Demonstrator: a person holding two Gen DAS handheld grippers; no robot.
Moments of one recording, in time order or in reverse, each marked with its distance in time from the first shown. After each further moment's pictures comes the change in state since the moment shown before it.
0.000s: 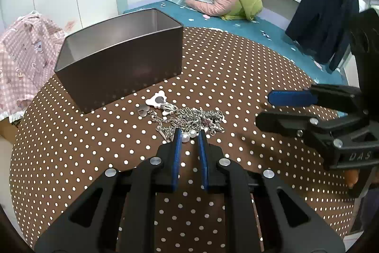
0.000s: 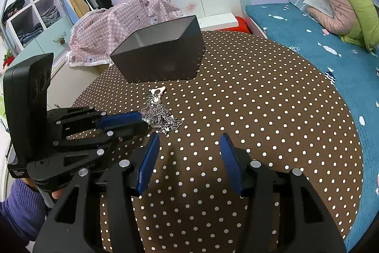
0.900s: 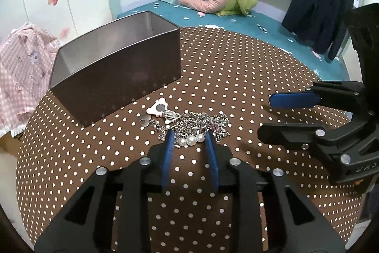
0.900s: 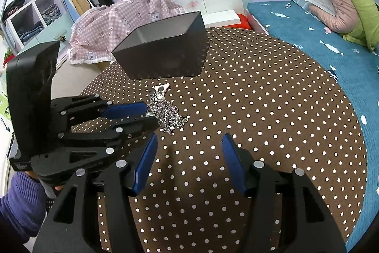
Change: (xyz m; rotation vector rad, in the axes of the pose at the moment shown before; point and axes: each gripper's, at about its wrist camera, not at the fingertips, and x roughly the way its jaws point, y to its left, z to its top) left arm 0.015 0.000 0.013 0.073 0.008 0.006; right arm 0.005 0.005 -0.001 -0.003 0.020 0.007
